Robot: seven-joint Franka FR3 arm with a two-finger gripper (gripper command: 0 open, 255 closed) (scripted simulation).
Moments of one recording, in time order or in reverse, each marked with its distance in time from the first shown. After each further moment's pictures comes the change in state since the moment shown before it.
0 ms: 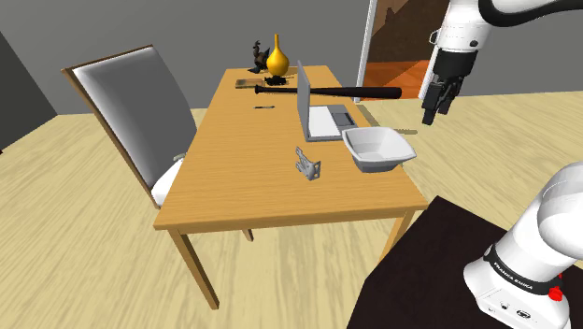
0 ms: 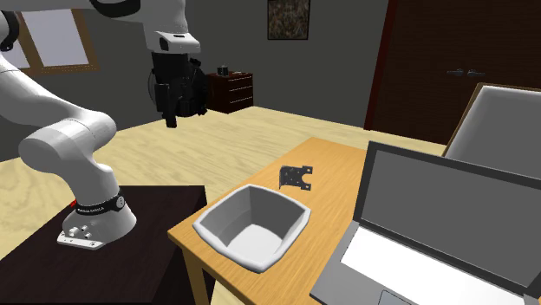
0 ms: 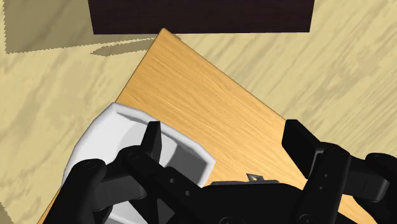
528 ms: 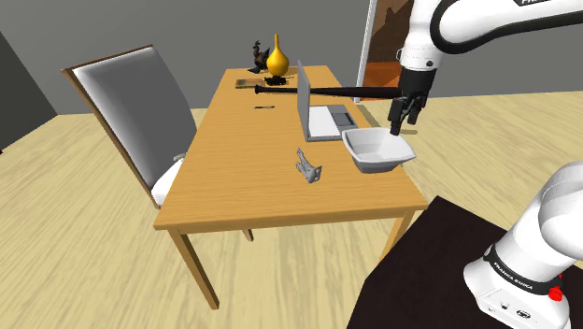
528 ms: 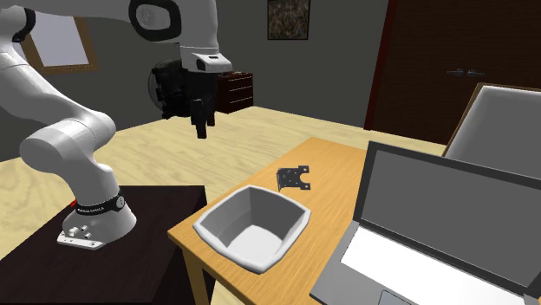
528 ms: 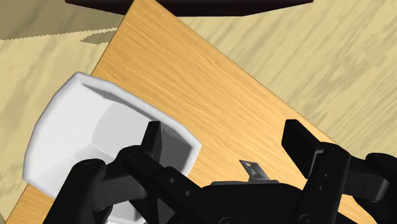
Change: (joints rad) arm 0.028 0.180 0.054 0.013 0.031 0.174 0.063
